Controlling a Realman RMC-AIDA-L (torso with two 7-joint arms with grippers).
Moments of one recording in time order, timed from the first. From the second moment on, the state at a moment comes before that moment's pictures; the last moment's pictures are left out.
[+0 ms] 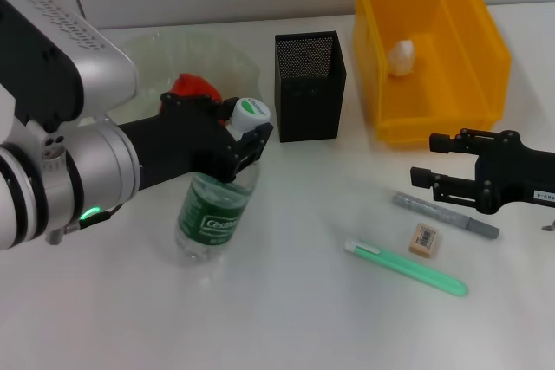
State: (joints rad) left arm -0.08 -2.07 1.84 1.70 2.20 0.78 -2.31; right arm 0.26 2.08 -0.80 -0.86 -1.83 -1.48 1.32
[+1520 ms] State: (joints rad) left arm 0.02 -2.07 1.79 1.65 1.94 0.72 -2.08; right arm 0.27 2.08 -0.80 -0.85 -1.82 -1.47 1.32
